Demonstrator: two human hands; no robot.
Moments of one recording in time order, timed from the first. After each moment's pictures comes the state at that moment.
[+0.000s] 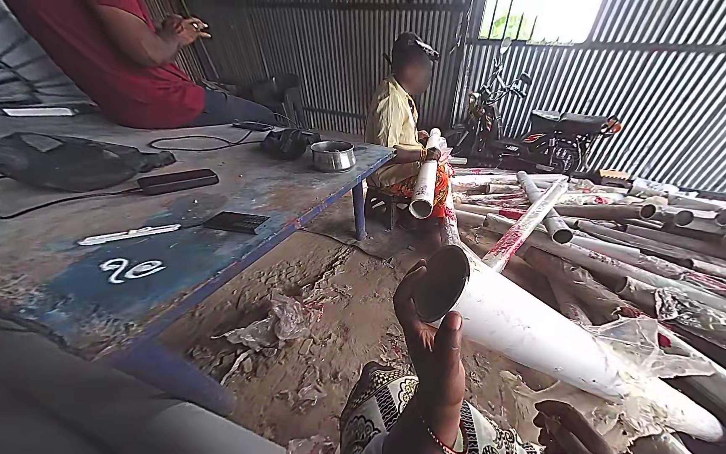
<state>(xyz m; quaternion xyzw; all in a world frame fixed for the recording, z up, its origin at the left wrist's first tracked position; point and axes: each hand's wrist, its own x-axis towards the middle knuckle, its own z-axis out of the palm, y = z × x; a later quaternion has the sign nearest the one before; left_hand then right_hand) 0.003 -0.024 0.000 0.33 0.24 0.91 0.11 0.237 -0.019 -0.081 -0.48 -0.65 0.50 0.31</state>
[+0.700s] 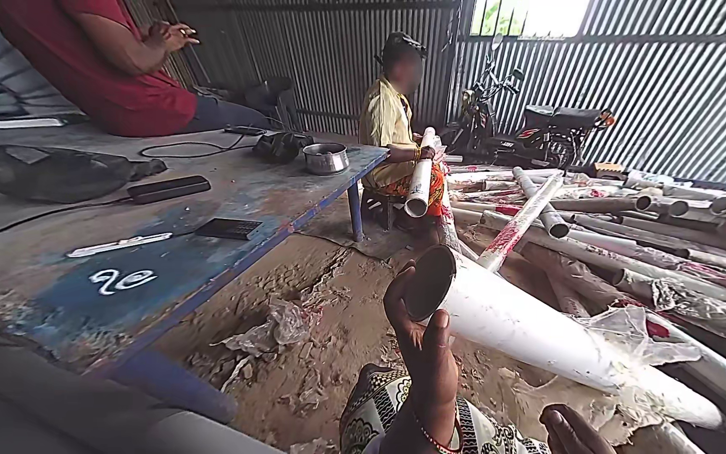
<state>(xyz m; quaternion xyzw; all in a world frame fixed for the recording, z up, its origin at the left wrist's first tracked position) 0.002 -0.023 -0.001 0.31 0.25 0.91 0.12 0.246 -0.016 -0.098 -0.45 -0.70 0.45 0.32</state>
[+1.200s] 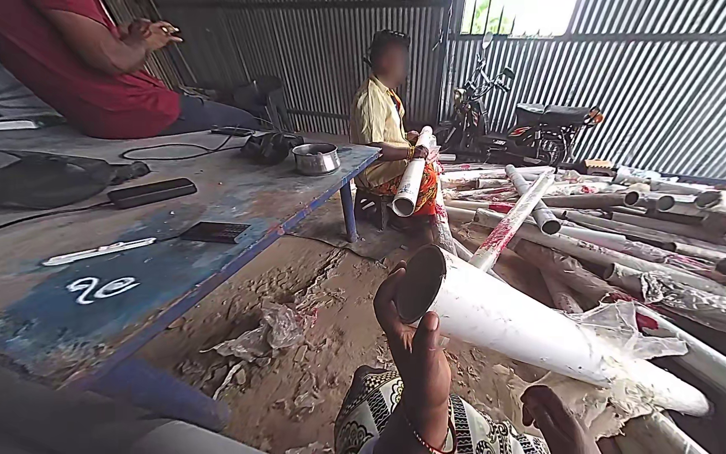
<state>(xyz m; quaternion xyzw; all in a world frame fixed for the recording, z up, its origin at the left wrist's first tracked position) 0.003 -0.024 0.001 0.31 0.25 0.91 0.12 0.226 -0.013 -0.089 -0.49 -0.77 0.31 0.26</state>
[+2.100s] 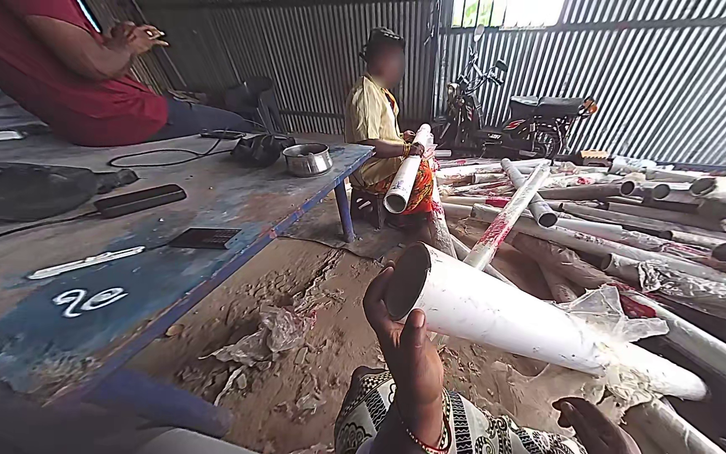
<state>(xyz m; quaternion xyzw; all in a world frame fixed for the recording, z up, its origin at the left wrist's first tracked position) 0.000 -0.023 0.002 0.30 0.25 0.91 0.13 0.279 -0.008 -0.106 -0.54 -0.73 0.30 0.29</state>
